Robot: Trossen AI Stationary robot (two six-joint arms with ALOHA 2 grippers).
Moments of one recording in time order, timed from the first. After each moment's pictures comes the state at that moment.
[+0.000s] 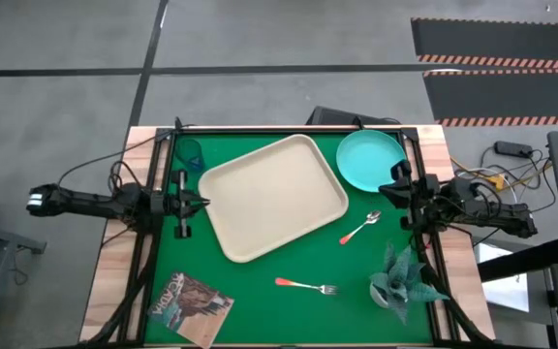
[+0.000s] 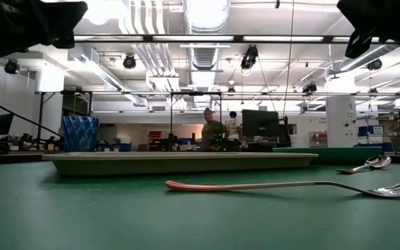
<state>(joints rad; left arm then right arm) -0.05 0.36 0.00 0.68 0.00 0.35 -0.11 0.02 0.08 0.32 -0.10 0.13</state>
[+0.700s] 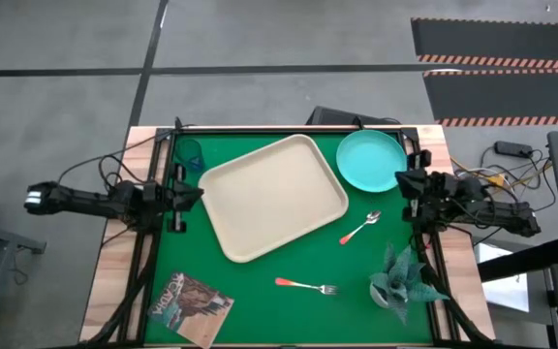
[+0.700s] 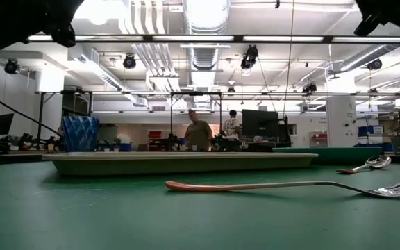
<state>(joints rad) -0.05 0.45 0.04 0.89 -0.09 0.13 -0.11 0.07 0.08 0.63 0.00 -0.14</state>
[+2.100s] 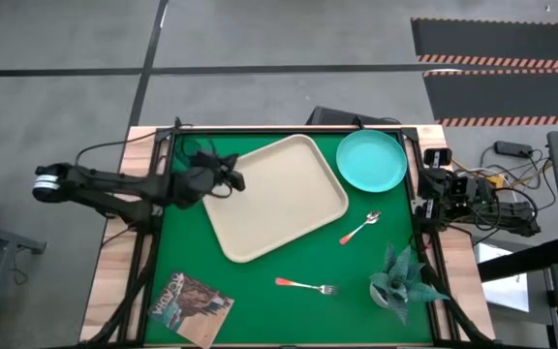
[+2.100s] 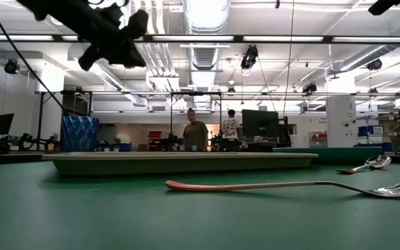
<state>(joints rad) 0.05 1.06 0.71 -0.08 -0.87 -0.64 -0.11 0.08 0.09 0.85 -0.08 -0.24</state>
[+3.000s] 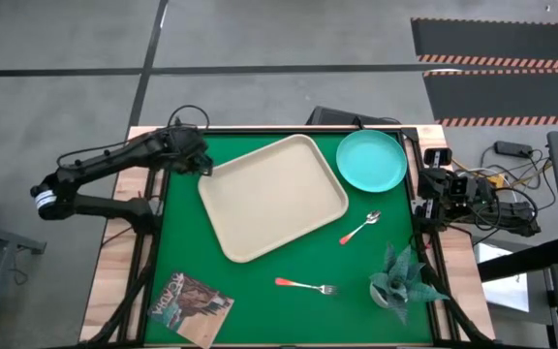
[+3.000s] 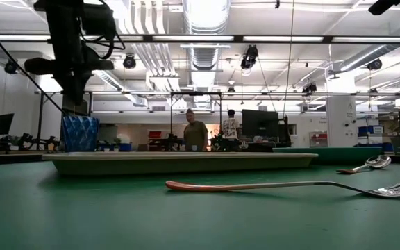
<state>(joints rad) 0.54 1.09 0.95 -1.10 -0.31 -0.84 -0.11 0.08 0.09 0.84 -0.08 -0.25</state>
